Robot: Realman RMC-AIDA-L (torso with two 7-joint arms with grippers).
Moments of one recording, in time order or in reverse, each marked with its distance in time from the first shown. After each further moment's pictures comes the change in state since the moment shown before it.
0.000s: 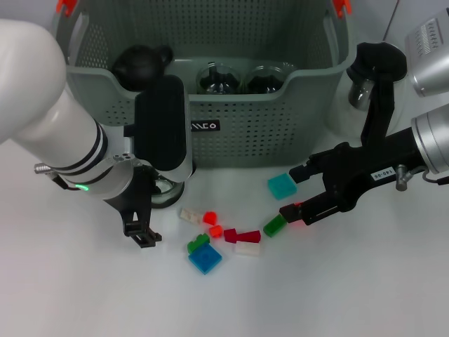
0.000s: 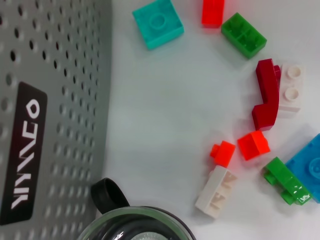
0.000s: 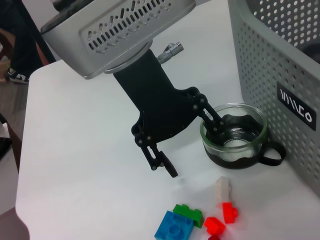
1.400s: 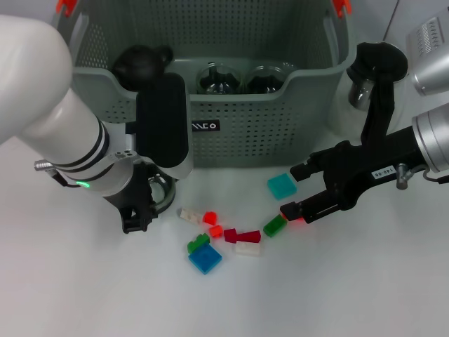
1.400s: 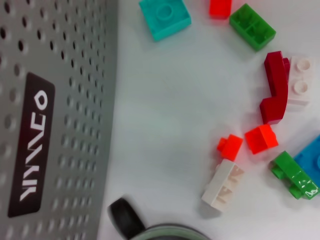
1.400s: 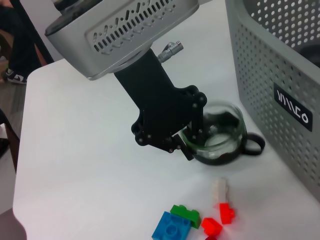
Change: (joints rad) left arm -0.018 0.000 0.001 -0.014 0.023 0.000 -0.023; right arm 0.000 -0.001 0.003 0.000 0.000 0.004 -0.002
